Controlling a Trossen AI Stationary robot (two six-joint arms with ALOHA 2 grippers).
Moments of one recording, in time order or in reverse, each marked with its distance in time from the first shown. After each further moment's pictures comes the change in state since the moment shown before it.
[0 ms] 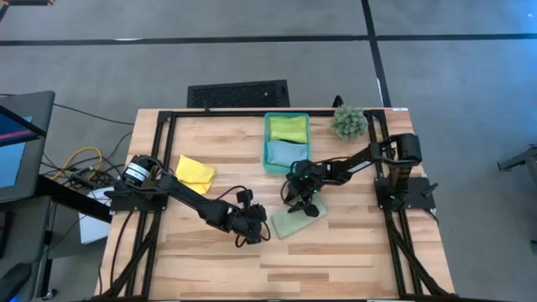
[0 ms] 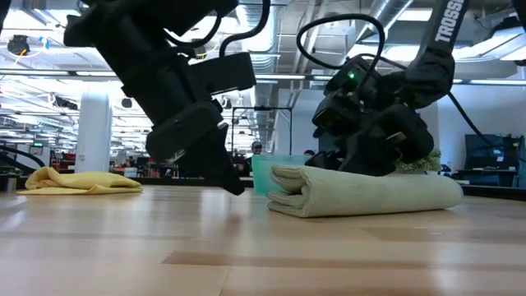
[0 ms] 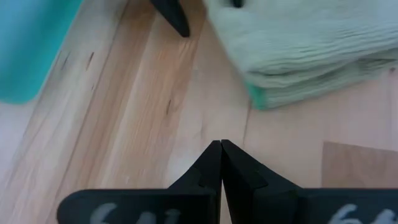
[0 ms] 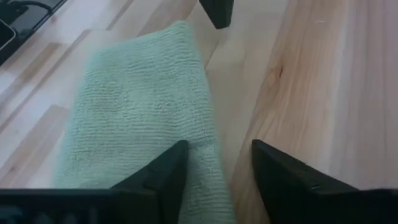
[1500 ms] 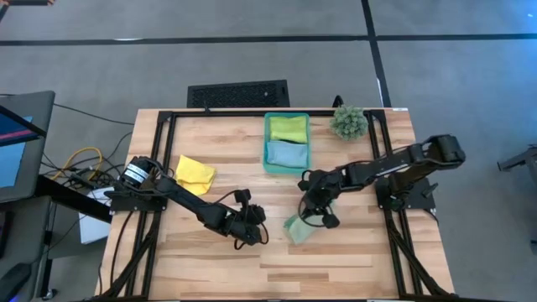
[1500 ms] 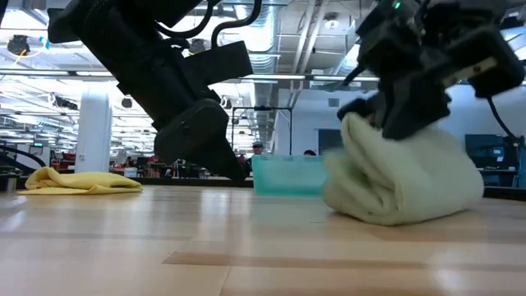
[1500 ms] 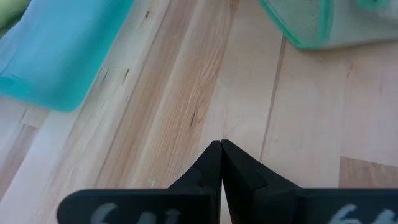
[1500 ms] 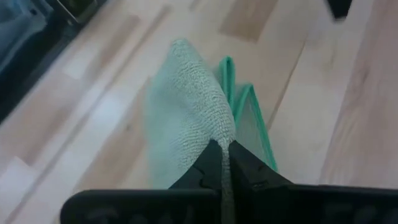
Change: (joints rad) left arm -0.037 0.000 0.000 0.007 -0.150 -0.018; right arm 0.173 -0.390 -0.014 -0.406 0.119 -0.021
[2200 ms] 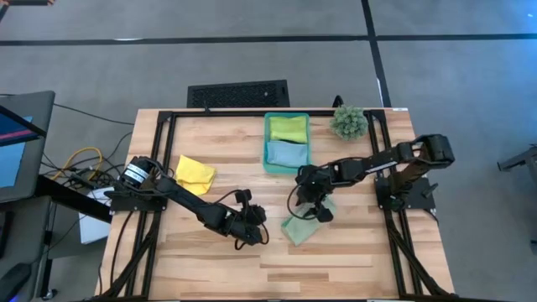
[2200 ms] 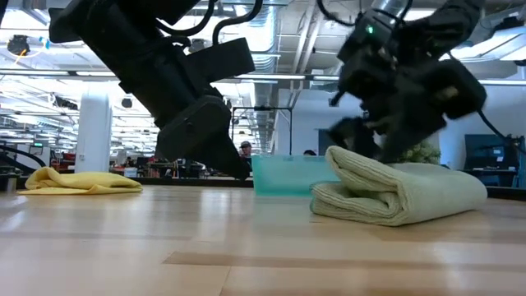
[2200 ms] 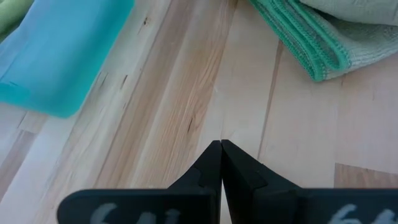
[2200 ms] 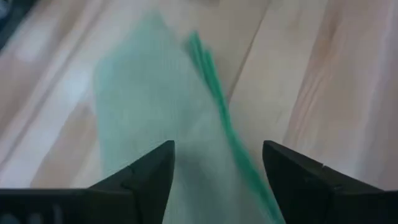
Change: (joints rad) left arm 0.000 0.000 0.000 0.021 0.002 0.012; right arm -0.078 0.104 0.068 -0.080 0.009 -0.039
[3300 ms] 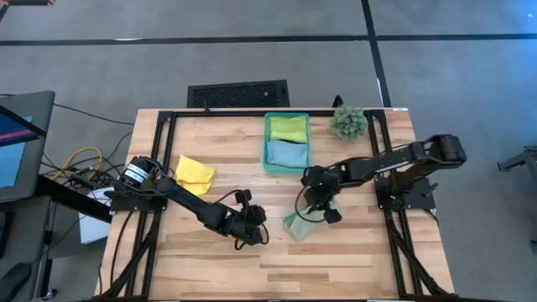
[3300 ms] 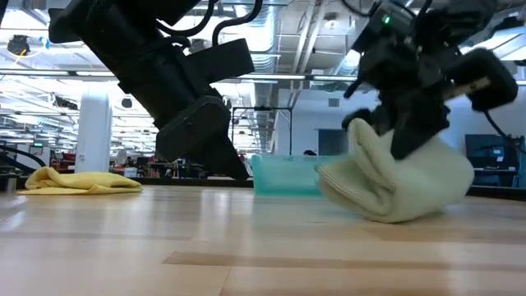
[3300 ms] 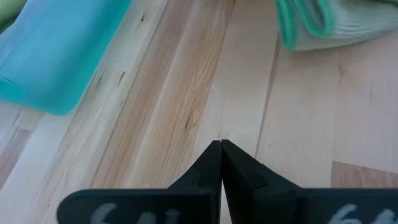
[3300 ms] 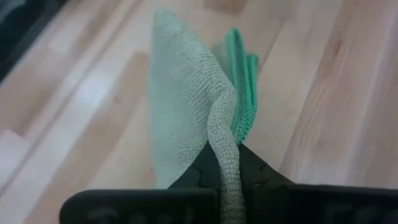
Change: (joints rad) left arm 0.000 0.001 0.000 -0.003 0.008 -0.010; right arm 0.027 -0.104 -0.039 -0.093 0.015 -0.047
